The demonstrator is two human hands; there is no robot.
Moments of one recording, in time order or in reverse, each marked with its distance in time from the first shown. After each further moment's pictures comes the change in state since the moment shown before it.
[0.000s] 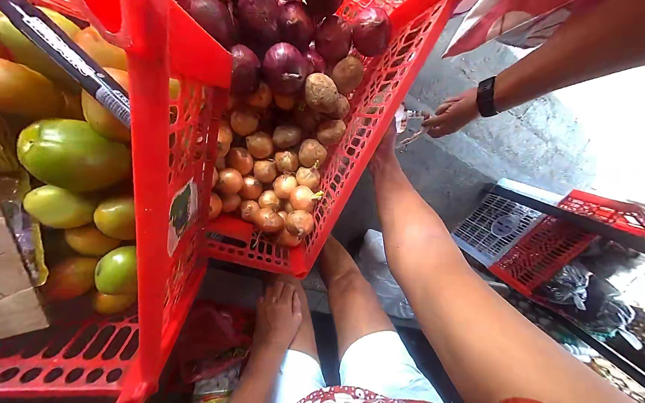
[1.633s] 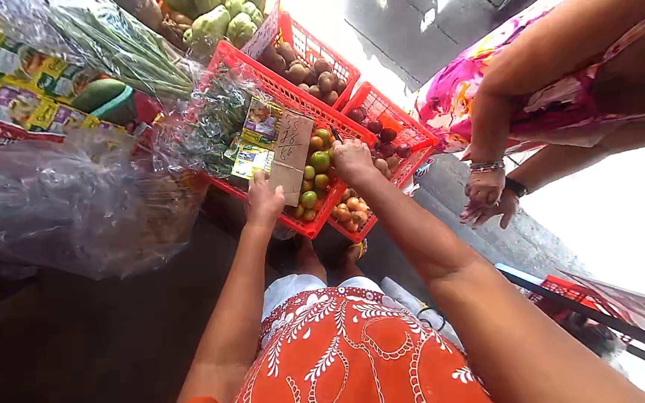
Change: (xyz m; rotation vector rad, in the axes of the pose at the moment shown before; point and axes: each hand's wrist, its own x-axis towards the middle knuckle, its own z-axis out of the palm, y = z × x) left_hand -0.032 -0.074 -0.383 -0.536 0.435 -0.322; right_hand -0.402 -0.013 0.335 -2.387 -0.451 -0.857
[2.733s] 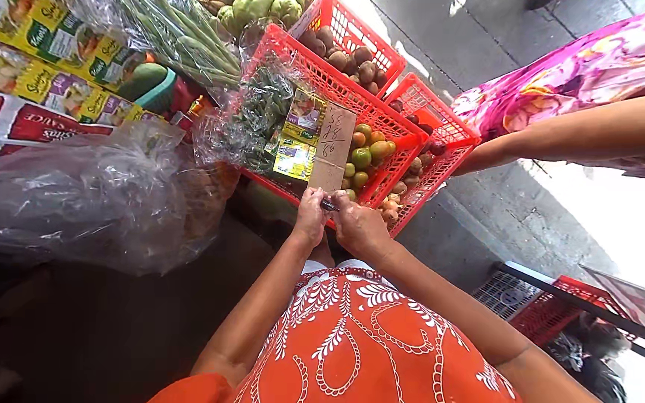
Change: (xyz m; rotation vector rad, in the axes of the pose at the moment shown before) left_hand -0.024 -0.031 0.010 -1.182 -0.319 -0.208; right_hand -0.095 -0.122 0.015 0.358 -0.029 -0.105
